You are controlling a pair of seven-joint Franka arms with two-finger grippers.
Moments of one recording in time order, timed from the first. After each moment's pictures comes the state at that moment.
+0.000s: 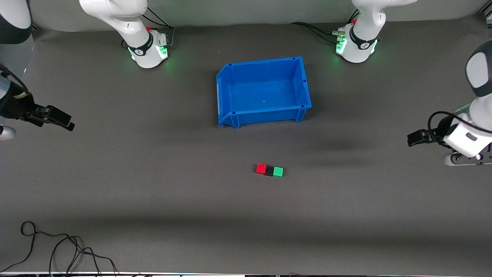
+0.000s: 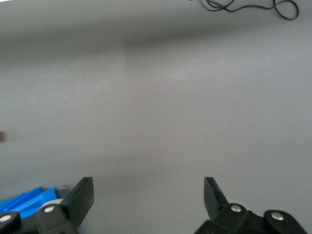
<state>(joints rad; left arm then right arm) 0.07 0.15 -0.07 -1.67 0.02 1.78 -0.04 -0.04 0.03 0.03 -1.57 0.00 1.64 0.14</state>
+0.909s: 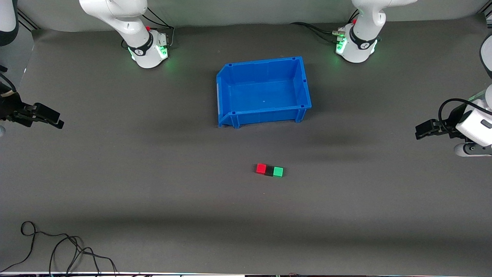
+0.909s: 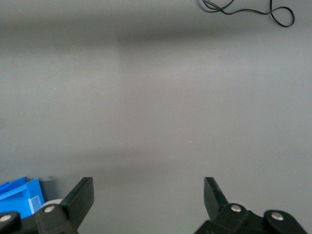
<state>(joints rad) 0.07 0.12 -0.07 -1.64 0.02 1.72 -0.03 -0.04 0.03 -0.01 -1.57 0.01 1.63 0.05</state>
